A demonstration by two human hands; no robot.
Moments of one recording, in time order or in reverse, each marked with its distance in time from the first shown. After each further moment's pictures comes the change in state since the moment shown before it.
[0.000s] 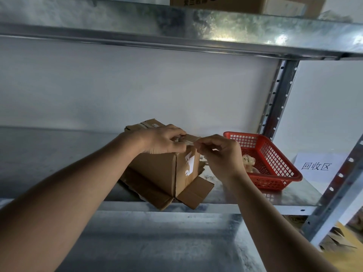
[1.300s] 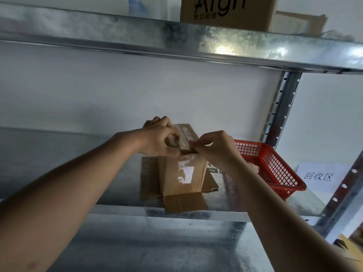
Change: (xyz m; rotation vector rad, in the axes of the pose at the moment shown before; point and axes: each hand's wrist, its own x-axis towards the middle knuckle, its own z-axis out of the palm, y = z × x) left_hand -0.007 -0.025 -0.022 0.269 0.166 0.069; right_hand 0.048 -0.023 0.010 -0.328 -0.231 0.246
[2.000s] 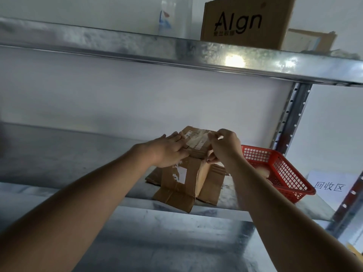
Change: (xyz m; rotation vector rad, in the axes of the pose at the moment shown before) left_hand -0.042 0.007 0.014 0.092 -0.101 -0.056; right_hand -0.004 -0.041 0.014 0.346 0.107 0.261
